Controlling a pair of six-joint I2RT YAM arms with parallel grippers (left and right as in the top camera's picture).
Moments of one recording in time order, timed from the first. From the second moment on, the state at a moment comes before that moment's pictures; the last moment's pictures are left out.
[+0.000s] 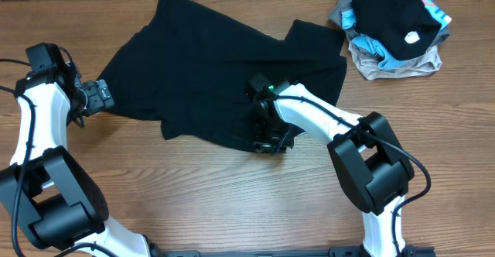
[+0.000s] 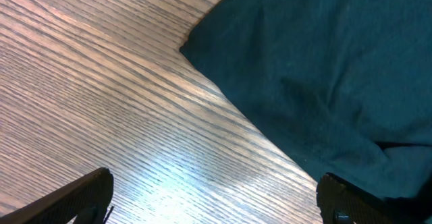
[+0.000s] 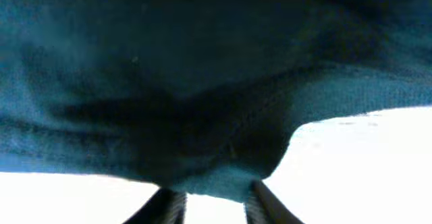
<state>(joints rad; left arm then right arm) 0.42 1.84 1.39 -0.81 -0.04 -0.08 0.61 2.10 1.47 -1.06 -0.24 0.67</state>
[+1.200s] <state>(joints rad) 0.42 1.84 1.39 -0.90 -0.02 -0.08 0.07 1.88 1.64 -1.32 -0.27 0.22</state>
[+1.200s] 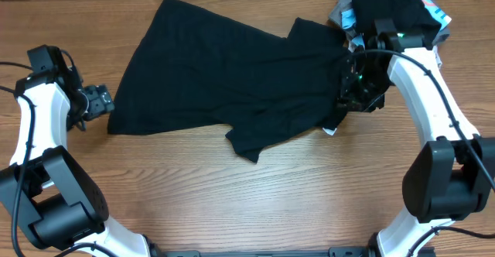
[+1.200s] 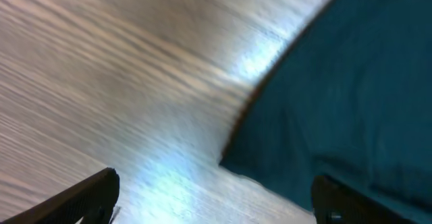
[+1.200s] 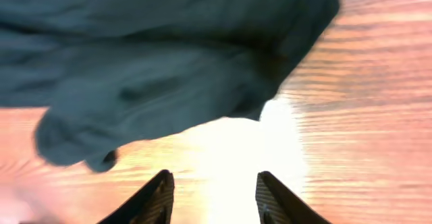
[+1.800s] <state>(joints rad) 0.43 1.83 1.24 -0.80 0.17 -0.11 0.57 1.94 1.71 -1.13 -0.27 0.37</state>
